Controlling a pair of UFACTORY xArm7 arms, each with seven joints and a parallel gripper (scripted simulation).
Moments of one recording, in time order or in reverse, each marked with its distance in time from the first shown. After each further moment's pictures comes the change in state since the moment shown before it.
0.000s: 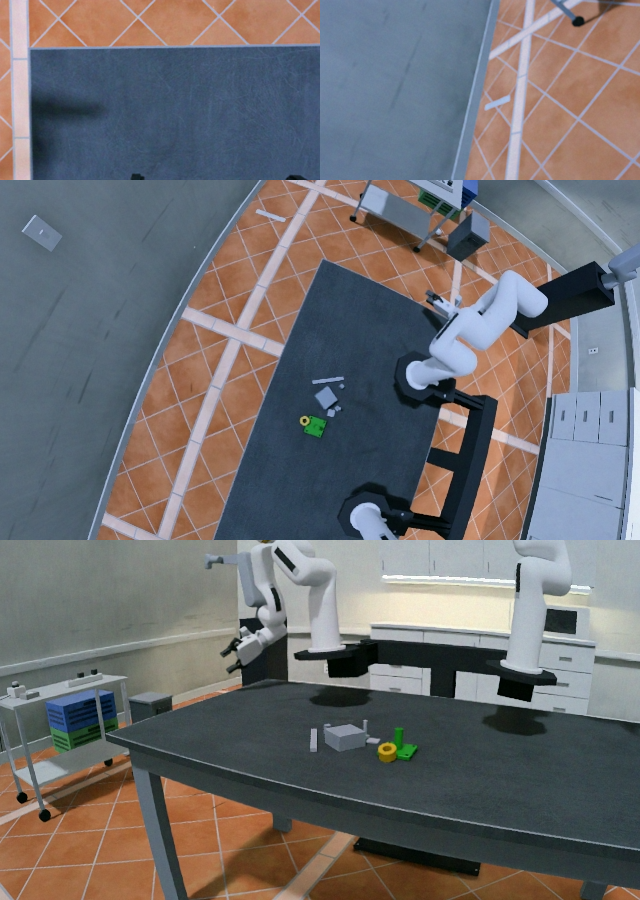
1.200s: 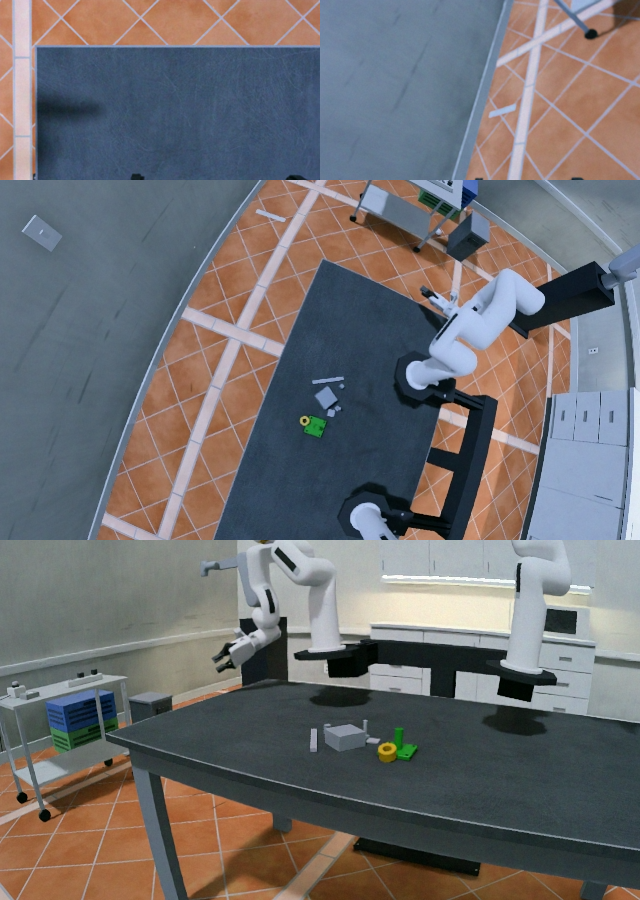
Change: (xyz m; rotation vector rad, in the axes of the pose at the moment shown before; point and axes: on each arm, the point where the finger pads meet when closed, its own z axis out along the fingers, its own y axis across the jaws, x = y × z) left arm -0.004 -0.013 -0.005 -0.005 0.005 -0.012; right arm 0.007 -0.012 0.032 0.016 0.029 -0.076
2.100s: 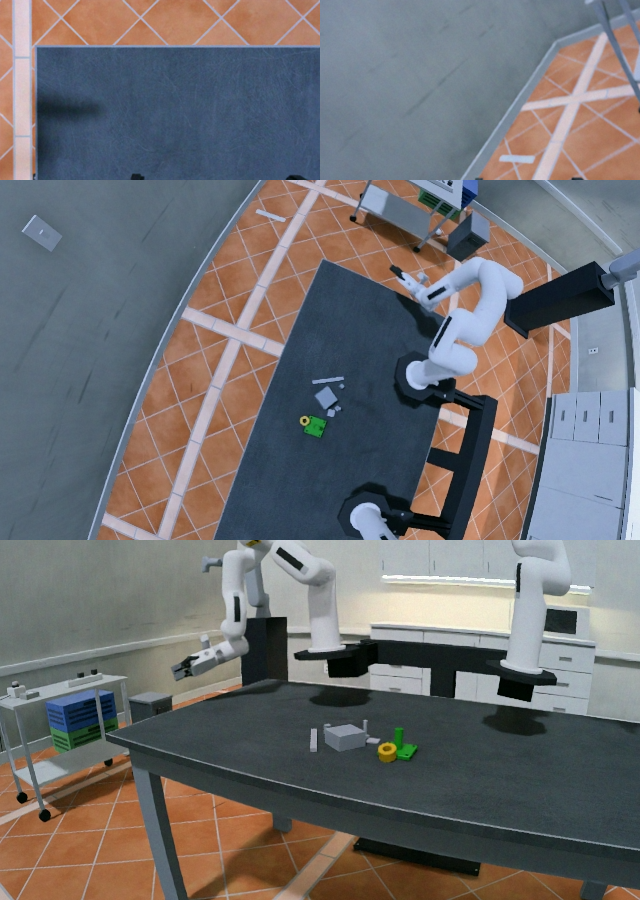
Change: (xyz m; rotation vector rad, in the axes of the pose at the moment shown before) left arm 0.000 0.000 0.000 0.000 0.000 0.000; right arm -0.014 -0.093 0.167 0.040 0.157 -0.353
